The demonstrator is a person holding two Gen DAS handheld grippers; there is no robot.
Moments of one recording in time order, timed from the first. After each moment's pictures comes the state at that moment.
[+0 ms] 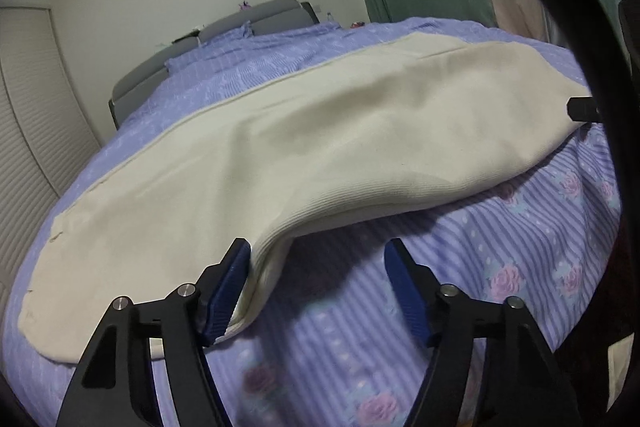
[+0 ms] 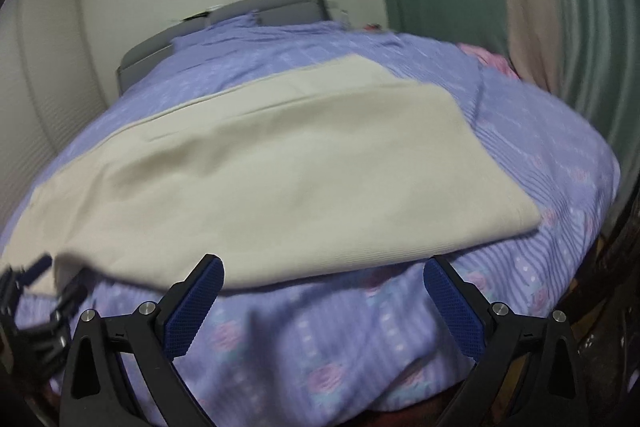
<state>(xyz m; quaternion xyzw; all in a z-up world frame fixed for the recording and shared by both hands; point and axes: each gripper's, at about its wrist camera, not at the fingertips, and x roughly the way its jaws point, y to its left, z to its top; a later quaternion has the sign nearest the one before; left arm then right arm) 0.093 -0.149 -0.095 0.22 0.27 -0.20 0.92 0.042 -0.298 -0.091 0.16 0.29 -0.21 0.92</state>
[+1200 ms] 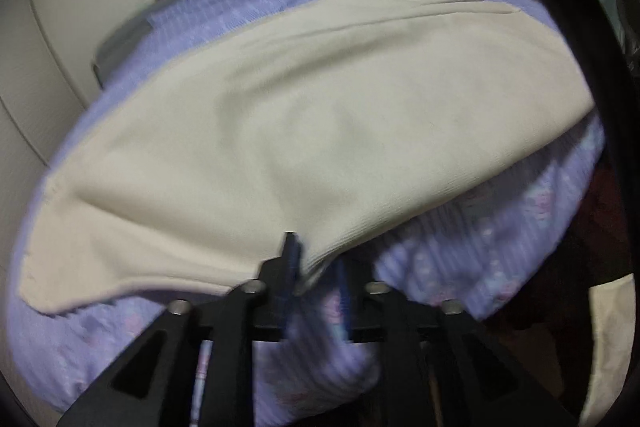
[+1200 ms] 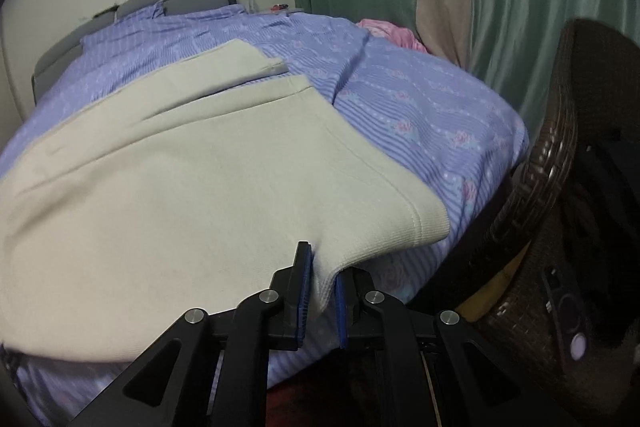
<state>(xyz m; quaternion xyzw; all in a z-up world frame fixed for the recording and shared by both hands) 0.059 -0.136 -0.105 0.22 0.38 -0.21 0.87 -0.002 -0.332 -0.087 0.14 0.34 -0.35 0.86</state>
